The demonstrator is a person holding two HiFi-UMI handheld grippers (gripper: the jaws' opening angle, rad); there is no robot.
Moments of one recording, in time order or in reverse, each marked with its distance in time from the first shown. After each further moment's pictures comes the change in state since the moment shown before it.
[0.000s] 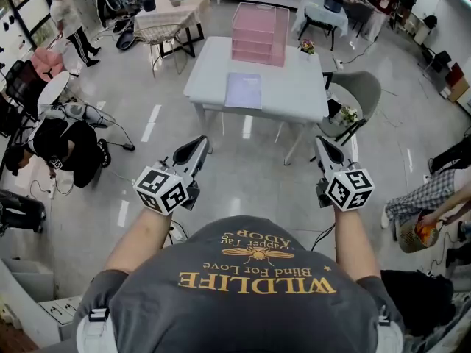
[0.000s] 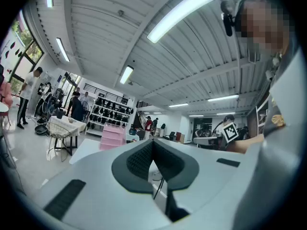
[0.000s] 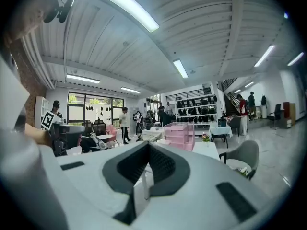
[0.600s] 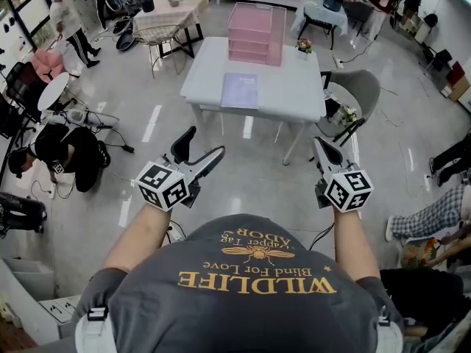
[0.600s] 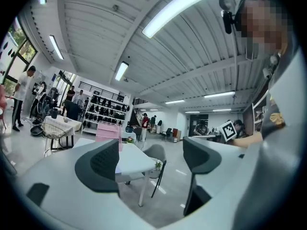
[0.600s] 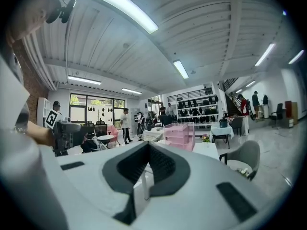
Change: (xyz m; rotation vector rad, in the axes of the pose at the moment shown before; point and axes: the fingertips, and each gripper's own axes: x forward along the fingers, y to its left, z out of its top) left arm 0.029 -0.021 -0.004 0.023 0.041 -0.041; right arm -0.009 -0.019 -0.003 -0.003 -0.010 0.021
